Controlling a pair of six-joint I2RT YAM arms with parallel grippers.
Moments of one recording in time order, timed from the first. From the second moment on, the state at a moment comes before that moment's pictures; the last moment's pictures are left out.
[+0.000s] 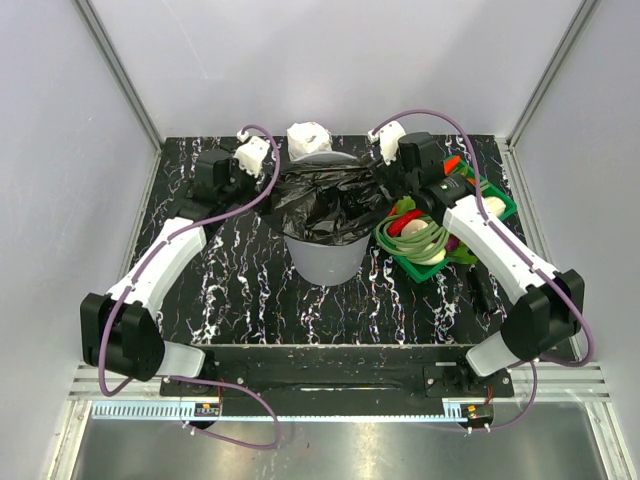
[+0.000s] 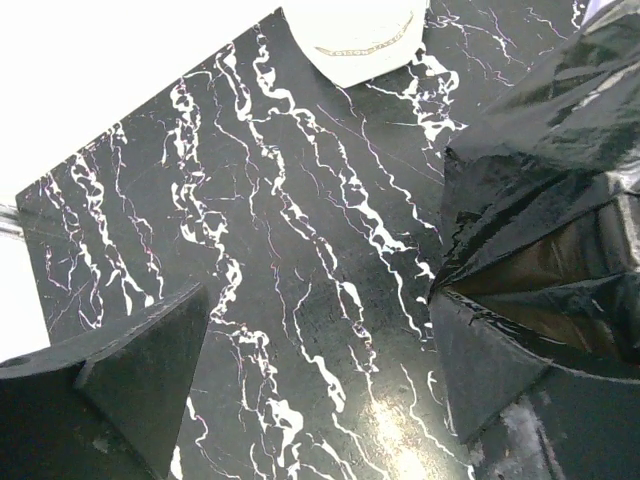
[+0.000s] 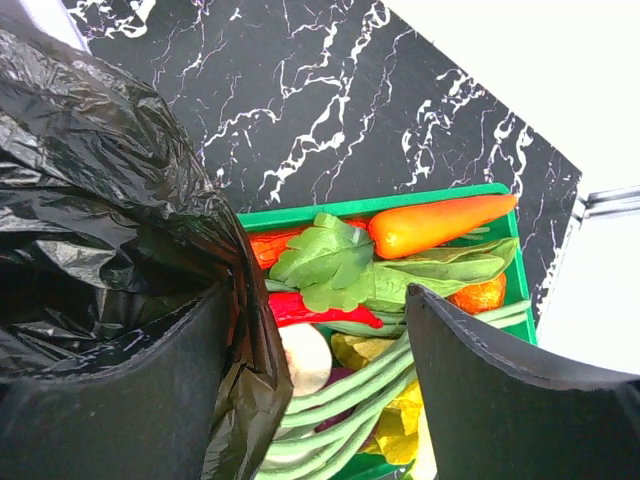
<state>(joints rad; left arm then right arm) -0.27 1.37 1.14 -0.21 0.08 0.34 0.47 1.52 1.42 -0.44 0.22 -0.32</state>
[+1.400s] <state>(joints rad) -0.28 1.11 1.38 -0.54 0.29 0.45 0.48 1.38 1.46 -0.61 0.13 -0.29</state>
